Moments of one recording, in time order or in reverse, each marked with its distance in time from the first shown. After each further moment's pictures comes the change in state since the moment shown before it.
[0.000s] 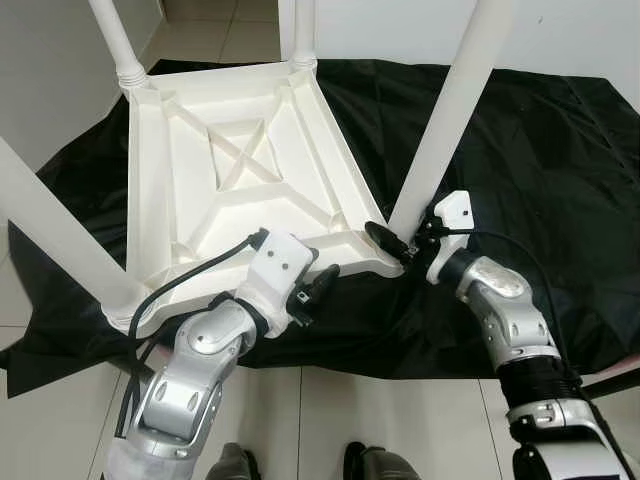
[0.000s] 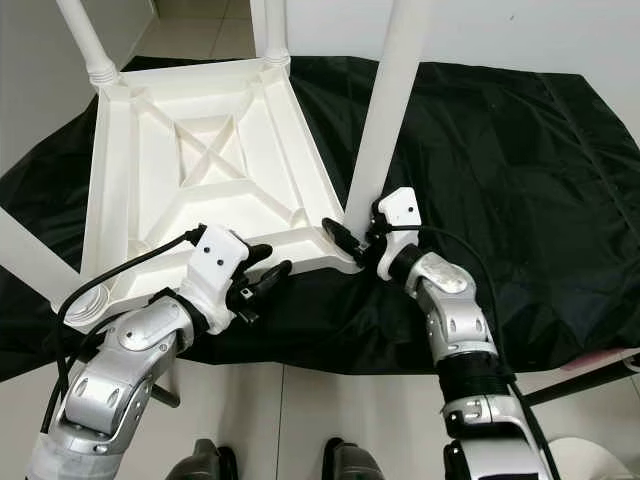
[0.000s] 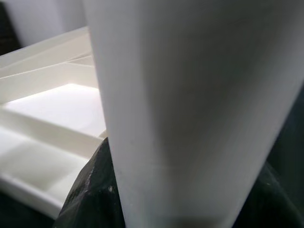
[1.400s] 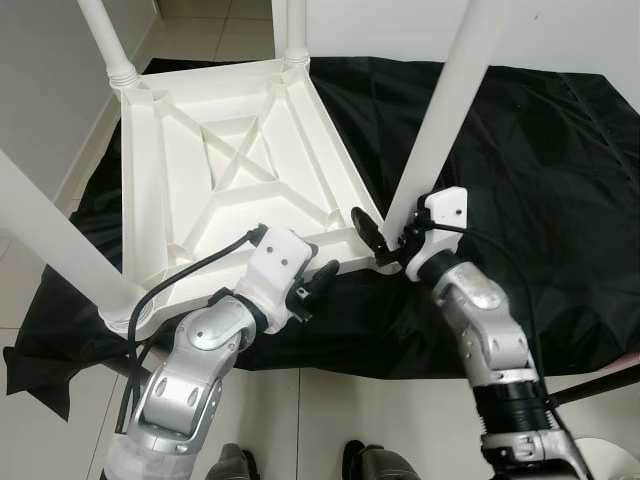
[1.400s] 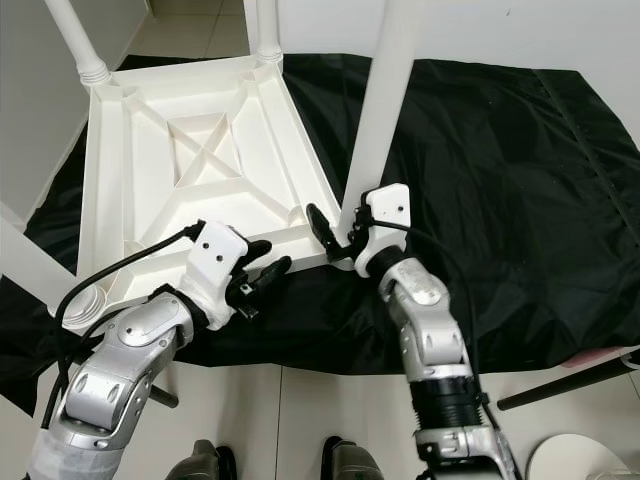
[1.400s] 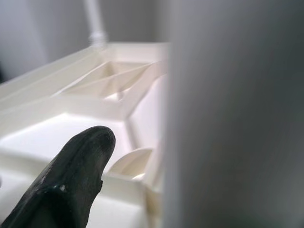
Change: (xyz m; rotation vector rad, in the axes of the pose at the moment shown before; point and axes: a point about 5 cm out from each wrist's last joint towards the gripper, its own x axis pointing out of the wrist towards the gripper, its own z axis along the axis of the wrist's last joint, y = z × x) left arm -0.001 0.003 -0.003 0.002 0.013 0.009; right arm 0.002 0.023 0.018 0.008 -0.091 -0.041
